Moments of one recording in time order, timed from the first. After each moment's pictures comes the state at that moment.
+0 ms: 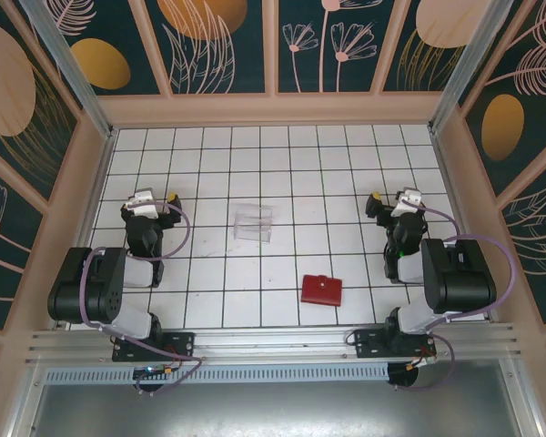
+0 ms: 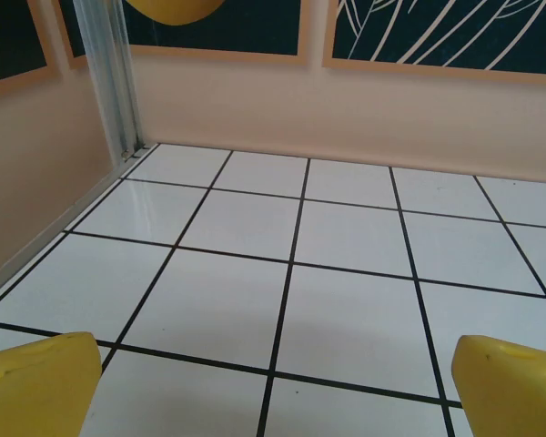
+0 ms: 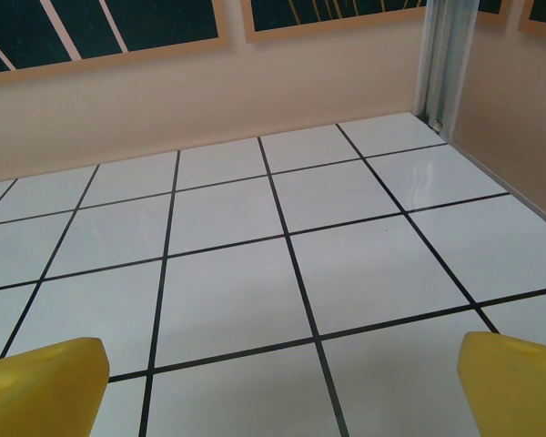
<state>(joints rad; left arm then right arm) -0.01 1.52 0.24 1.15 -0.15 -0.09 -0.02 1.53 0.23 1.14 0.08 0.11</state>
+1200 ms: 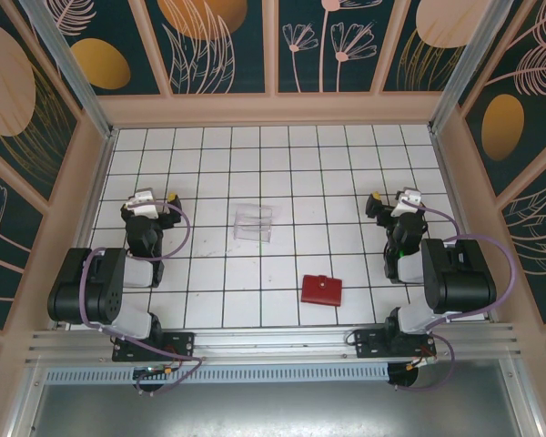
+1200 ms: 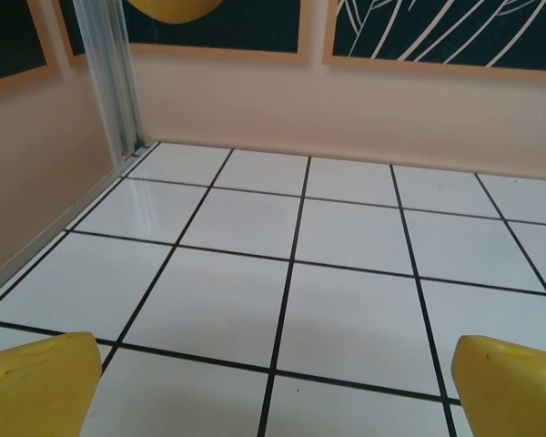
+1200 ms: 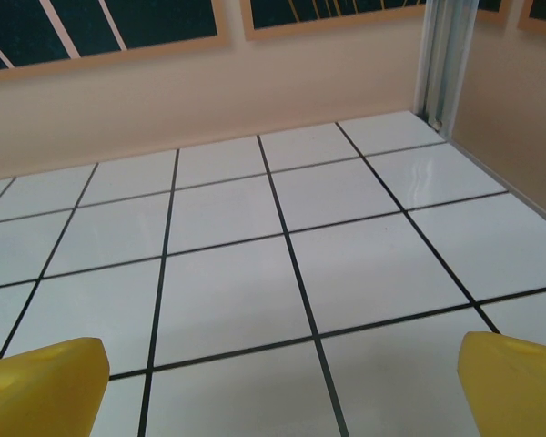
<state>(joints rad) -0.01 1.50 0.25 1.10 -0.15 -0.08 -0.01 1.52 0.24 1.11 0.08 0.11</state>
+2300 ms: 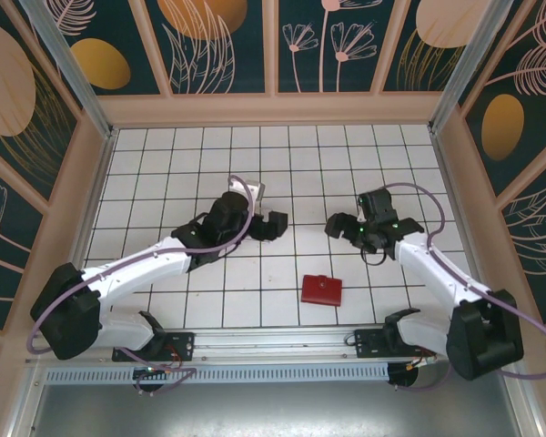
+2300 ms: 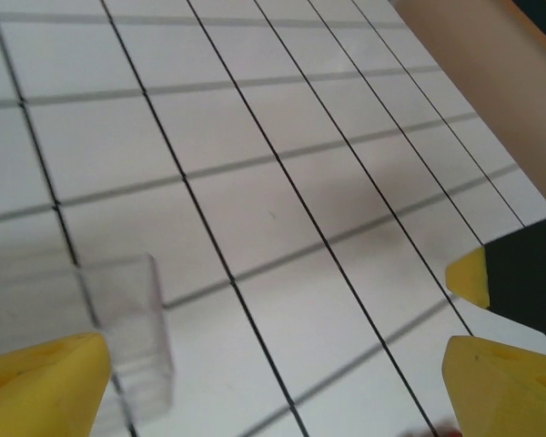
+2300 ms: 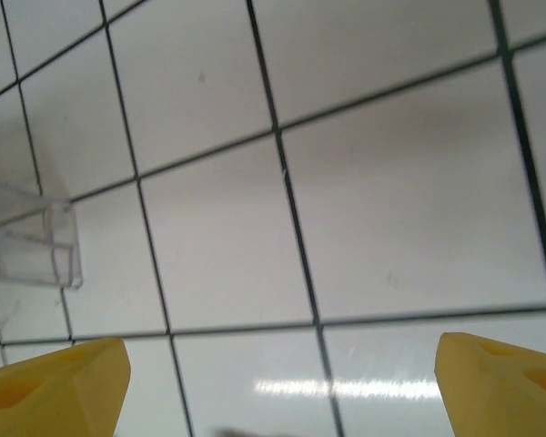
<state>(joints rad) -0.83 1.34 0.84 -0.05 -0.03 -0.54 0.36 1.14 0.71 -0.57 -0.18 0.66</state>
